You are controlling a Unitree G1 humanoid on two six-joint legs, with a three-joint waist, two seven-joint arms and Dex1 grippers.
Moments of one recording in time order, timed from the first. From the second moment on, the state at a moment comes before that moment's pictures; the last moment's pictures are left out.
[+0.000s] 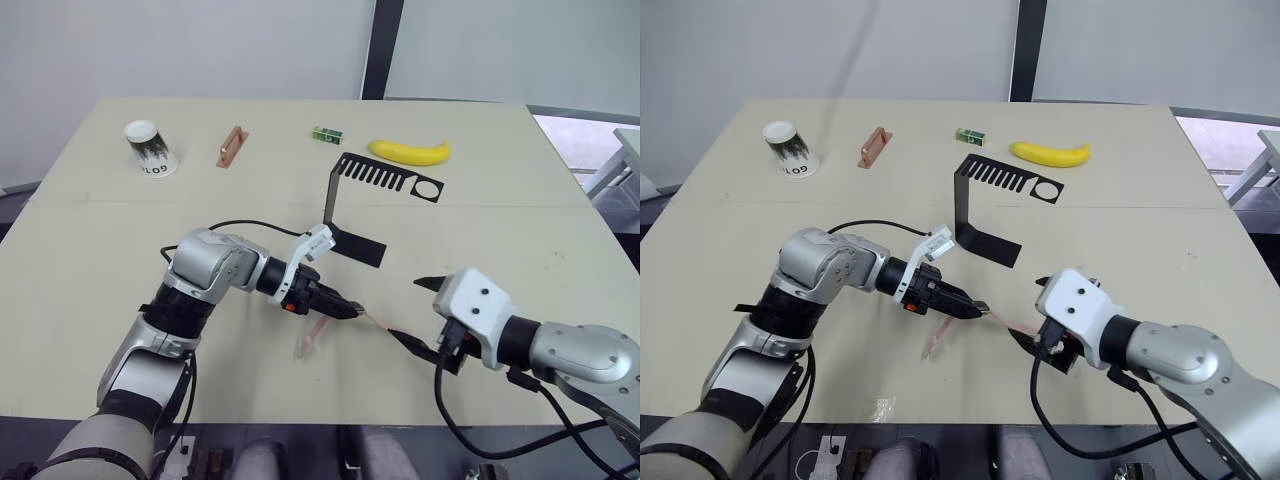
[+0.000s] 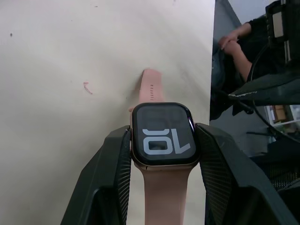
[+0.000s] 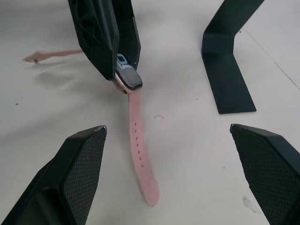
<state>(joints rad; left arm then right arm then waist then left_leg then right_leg) -0.88 0.42 -0.29 0.07 -0.51 1.41 -0.99 -0.12 -0.96 -0.04 -0.96 0.62 0.99 0.41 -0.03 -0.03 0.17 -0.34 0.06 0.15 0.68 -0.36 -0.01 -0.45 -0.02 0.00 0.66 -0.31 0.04</state>
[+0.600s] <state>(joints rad) -0.91 0.36 -0.18 0.15 -0.61 1.51 -0.93 -0.27 -0.79 0.08 -0.96 0.62 1.21 0.30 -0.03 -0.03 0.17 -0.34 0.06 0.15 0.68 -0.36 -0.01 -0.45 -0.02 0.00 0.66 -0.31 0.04</state>
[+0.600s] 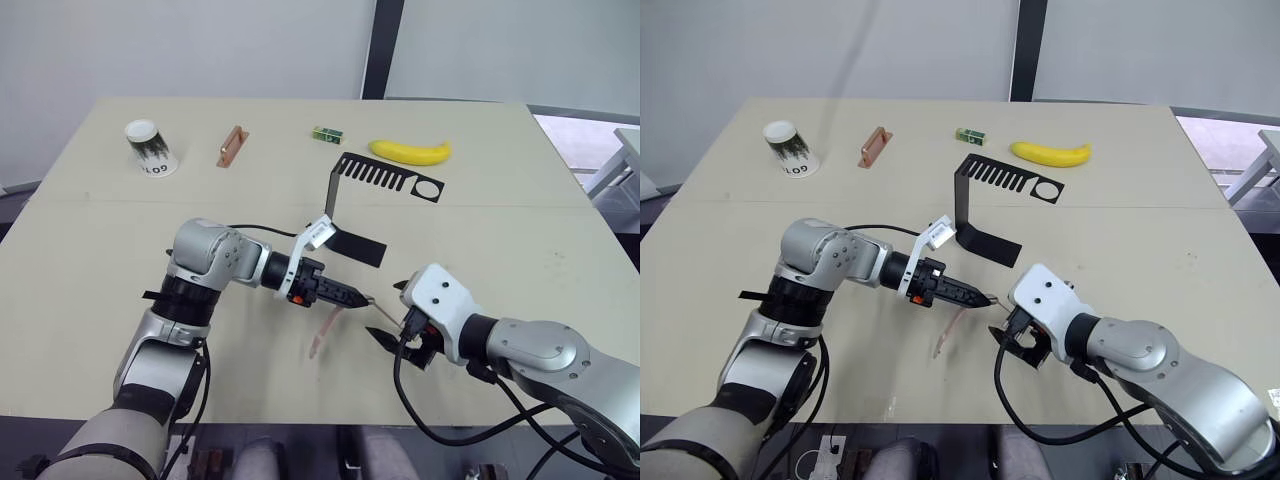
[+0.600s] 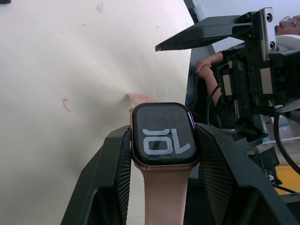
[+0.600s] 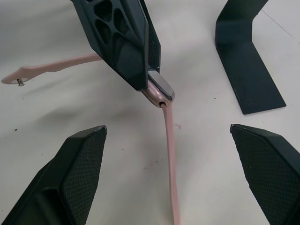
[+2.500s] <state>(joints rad) -0.92 0.32 -0.13 0.17 -0.65 1.50 -0.87 -0.30 -0.77 0.15 -0.94 0.49 1.20 0.31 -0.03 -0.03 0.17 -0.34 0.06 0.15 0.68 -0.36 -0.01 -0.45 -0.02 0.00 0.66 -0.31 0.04</state>
